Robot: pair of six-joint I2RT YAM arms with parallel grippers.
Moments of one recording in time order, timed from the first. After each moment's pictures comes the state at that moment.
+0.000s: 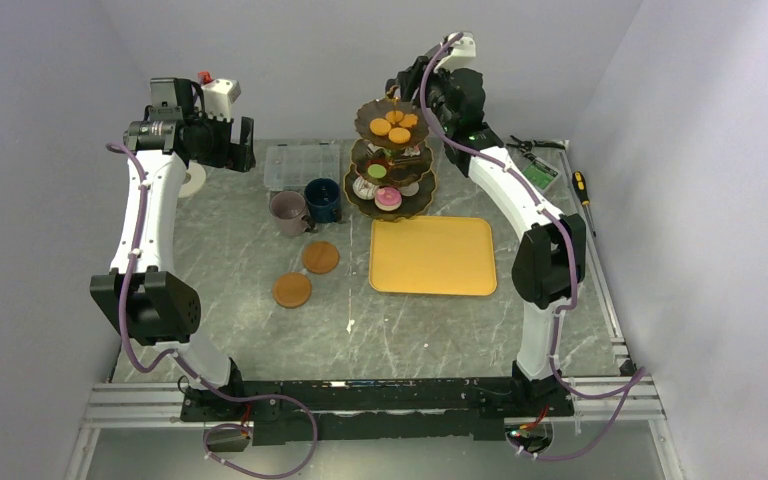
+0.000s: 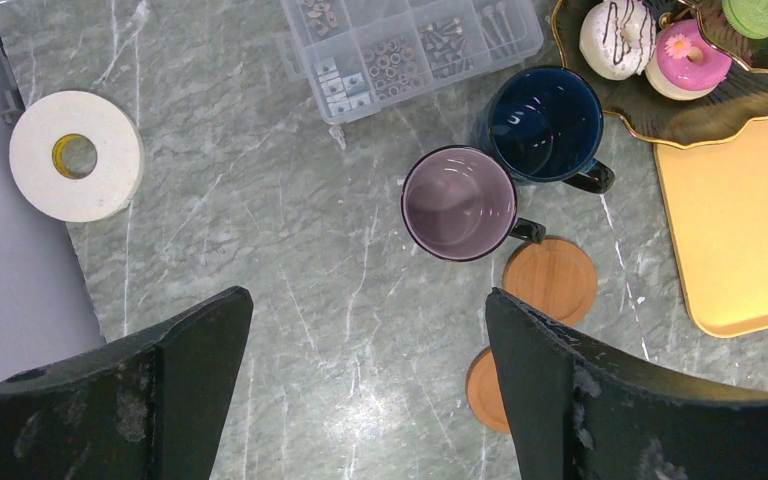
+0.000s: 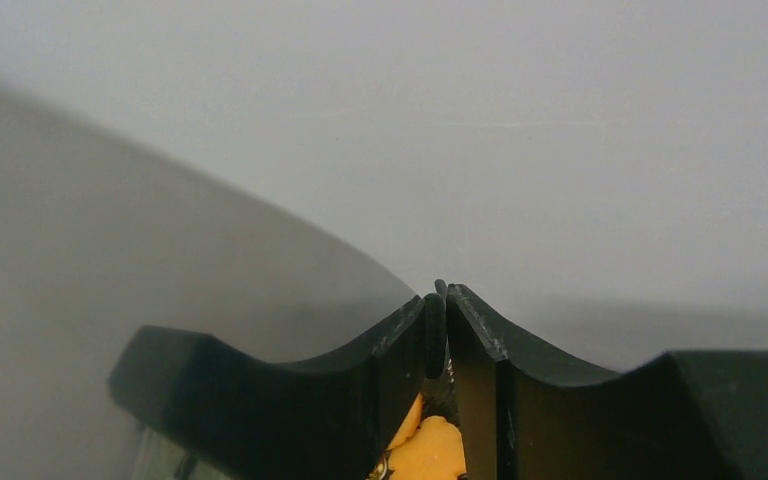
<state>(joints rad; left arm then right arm) 0.07 1.67 1.87 -0.95 0.27 0.22 0.38 1.98 1.87 0.20 0.01 0.28</state>
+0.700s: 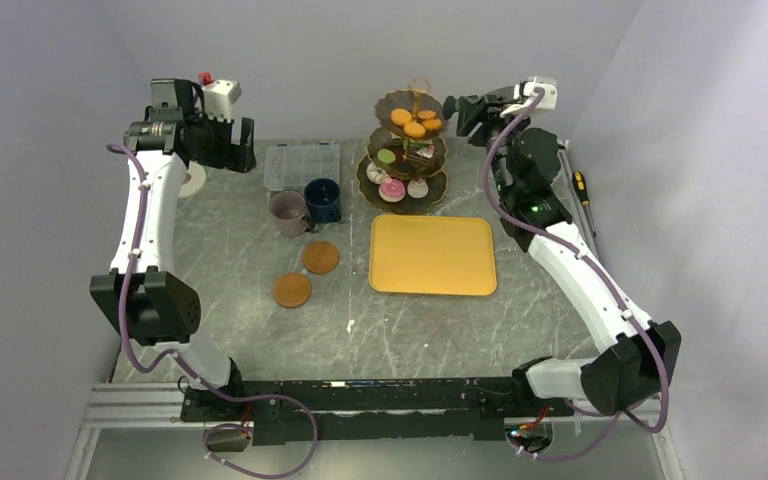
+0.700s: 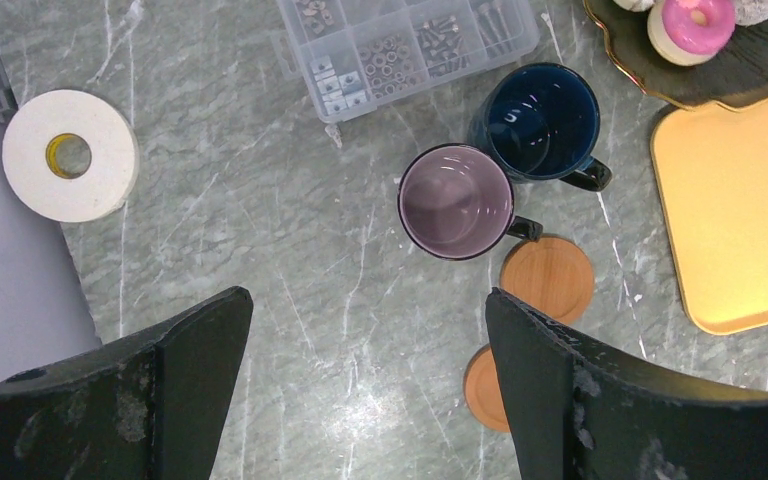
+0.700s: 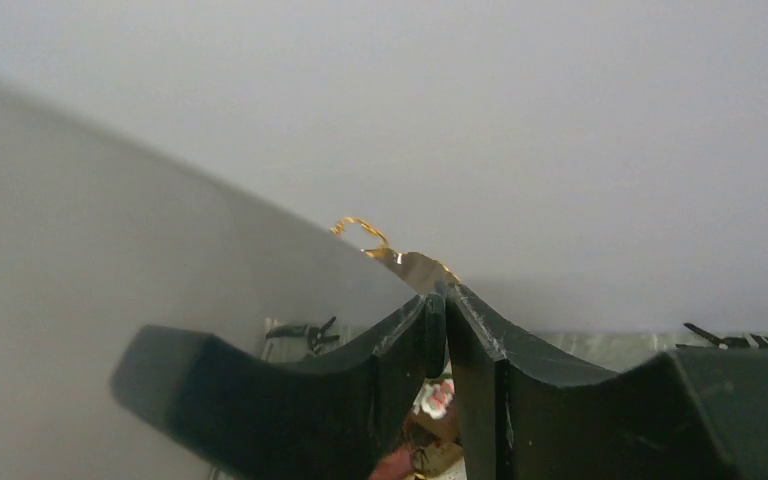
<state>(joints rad) 0.07 1.67 1.87 -0.95 0.27 0.22 0.38 1.32 1.26 0.30 0.21 0.22</state>
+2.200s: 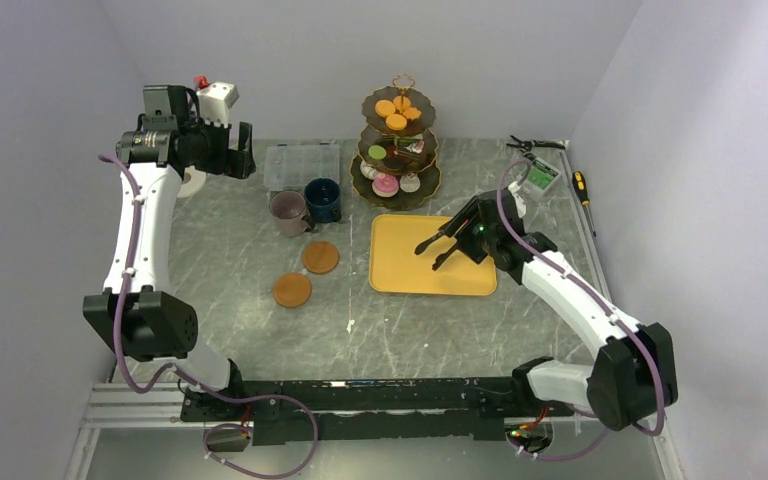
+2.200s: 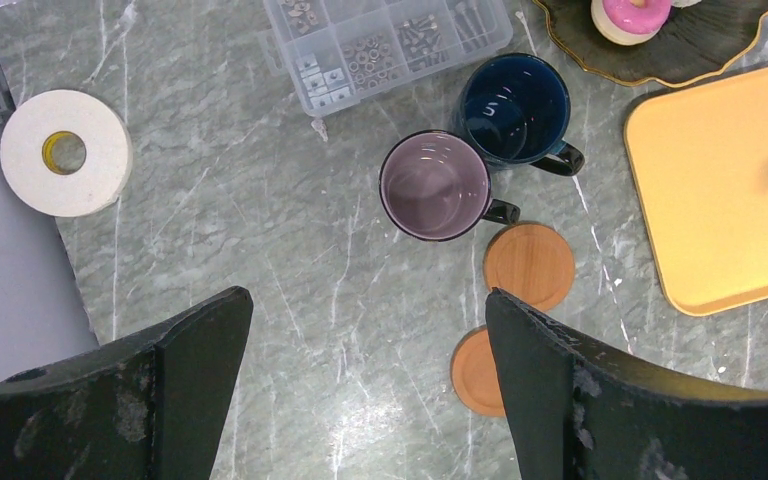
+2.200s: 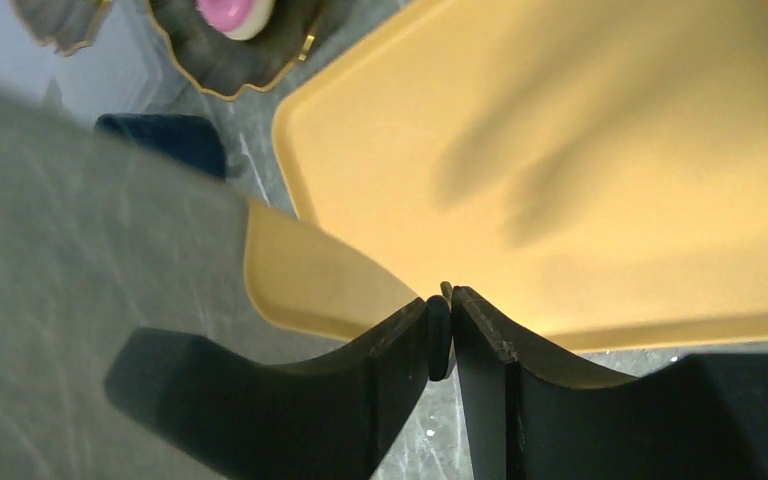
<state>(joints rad) 0.07 1.58 1.80 -0.95 0.30 0.22 0.37 1.20 0.88 -0.37 0.08 0.98</state>
